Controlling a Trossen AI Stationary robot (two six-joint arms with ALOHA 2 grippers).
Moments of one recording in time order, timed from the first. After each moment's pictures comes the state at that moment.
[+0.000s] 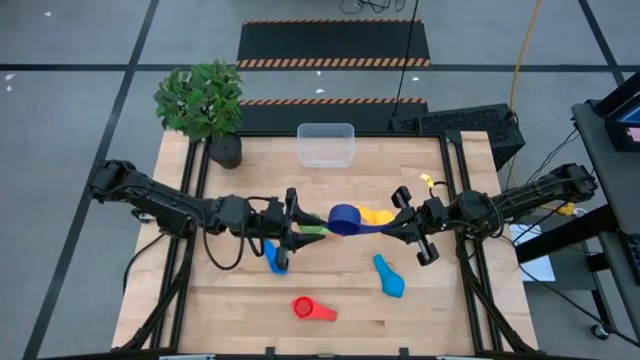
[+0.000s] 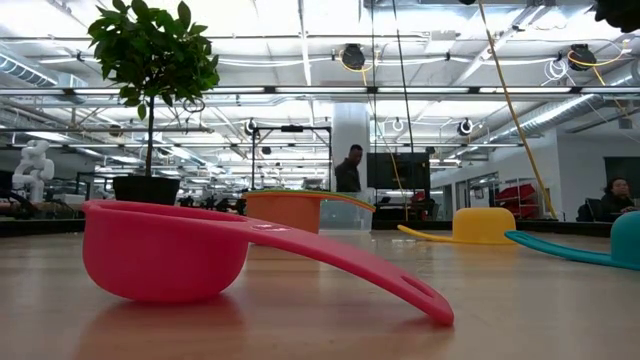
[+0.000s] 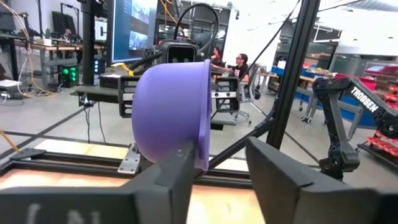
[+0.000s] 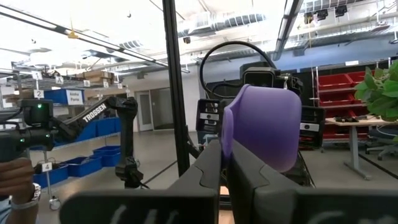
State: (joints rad) left arm -0.27 1.38 0.92 0.58 -0.16 -0.13; right arm 0.24 0.92 0.43 0.83 -0.02 0.15
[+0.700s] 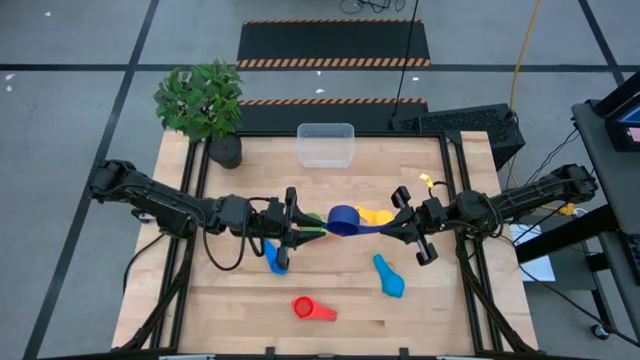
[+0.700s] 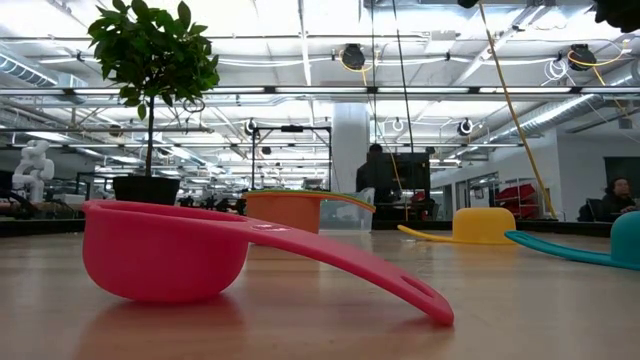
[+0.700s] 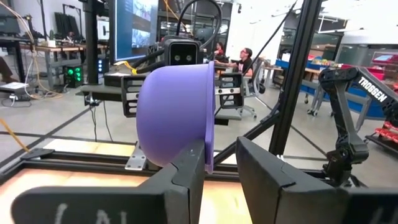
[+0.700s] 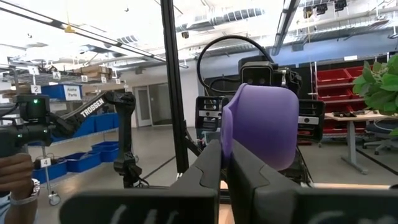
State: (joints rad) left arm -0.26 1.38 0.92 0.55 -0.17 -0.09; right arm 0.23 0.92 0.43 0.81 -0.02 0.15
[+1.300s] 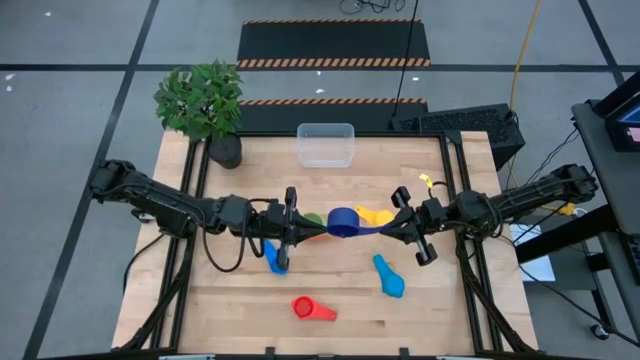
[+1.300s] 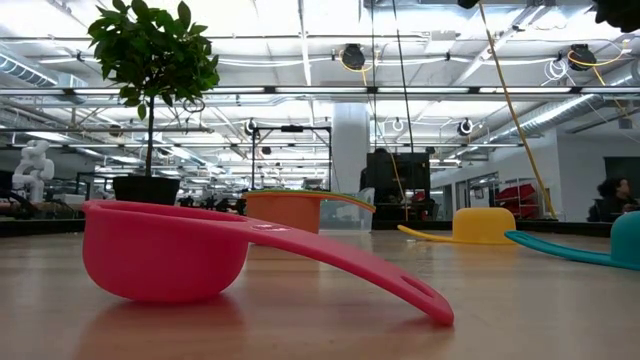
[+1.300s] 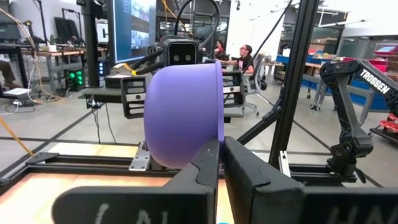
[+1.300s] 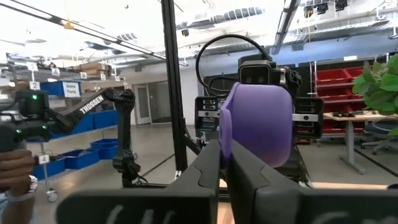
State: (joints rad) left arm -0.26 1.38 0.92 0.55 -0.17 -0.06; right arm 0.23 0.92 0.43 0.80 -0.02 0.14
